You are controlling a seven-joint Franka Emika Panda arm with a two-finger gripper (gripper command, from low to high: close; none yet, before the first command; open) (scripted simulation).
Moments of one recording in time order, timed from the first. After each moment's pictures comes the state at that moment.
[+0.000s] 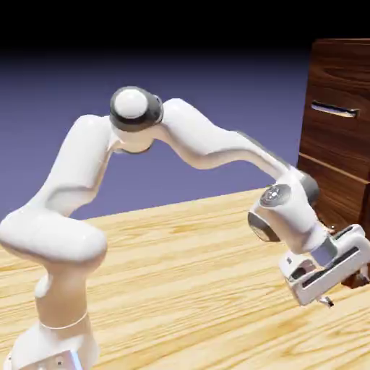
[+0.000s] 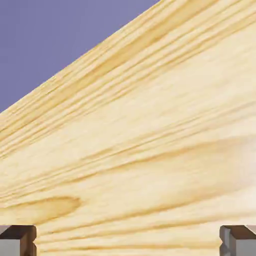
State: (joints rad) arm 0.83 0.84 -1.28 -2.05 1.75 2.71 1.14
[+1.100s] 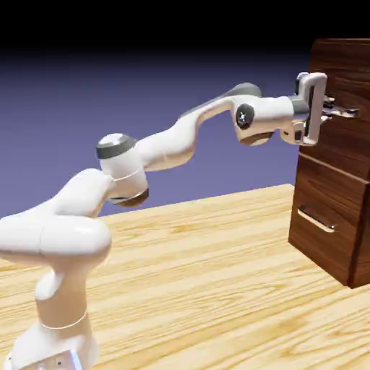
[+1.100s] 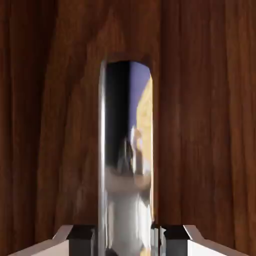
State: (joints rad) arm 1.15 1.50 -1.87 -1.61 2.56 2.58 1.36
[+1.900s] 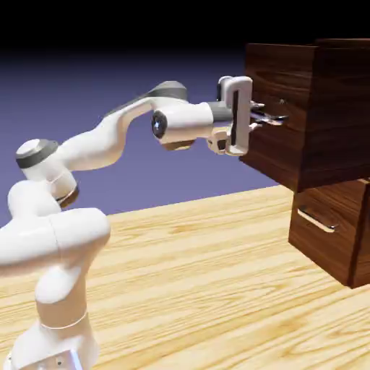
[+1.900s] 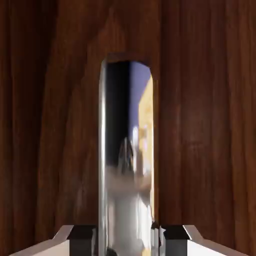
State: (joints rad) arm 1.85 1.59 -2.04 -2.48 2.42 2.41 1.24
